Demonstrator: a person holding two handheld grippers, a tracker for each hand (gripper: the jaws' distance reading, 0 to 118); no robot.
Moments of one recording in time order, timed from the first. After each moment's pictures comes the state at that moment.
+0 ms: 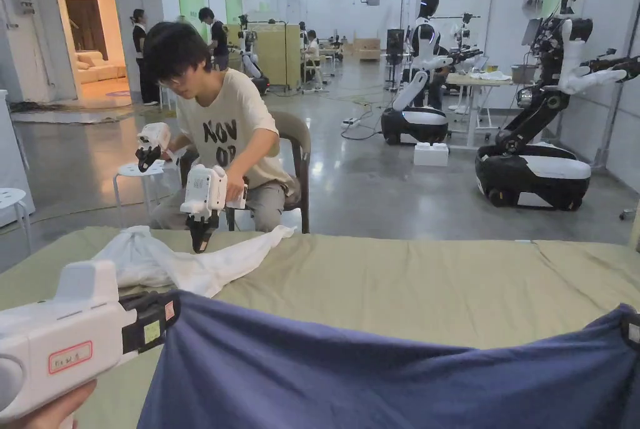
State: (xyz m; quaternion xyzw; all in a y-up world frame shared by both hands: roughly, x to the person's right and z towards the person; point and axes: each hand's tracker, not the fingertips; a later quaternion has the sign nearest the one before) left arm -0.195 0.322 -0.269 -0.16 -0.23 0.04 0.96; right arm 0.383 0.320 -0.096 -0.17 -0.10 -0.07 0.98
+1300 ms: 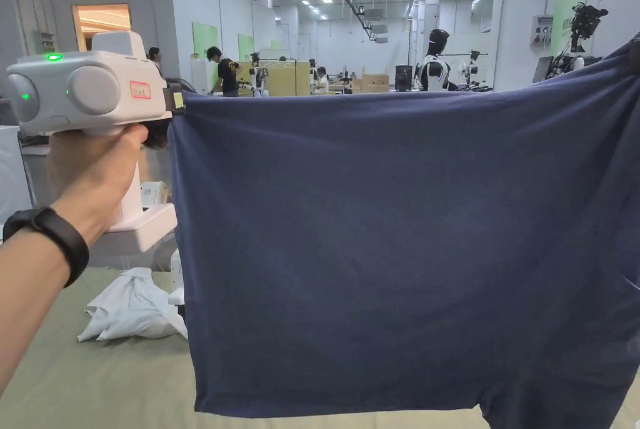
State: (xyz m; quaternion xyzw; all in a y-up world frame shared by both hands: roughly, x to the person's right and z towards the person) left arm -0.126 0.531 -0.460 -0.02 -0.11 0.04 0.99; right arm 0.398 0.574 -0.297 -0.01 -0.22 0.05 0.97
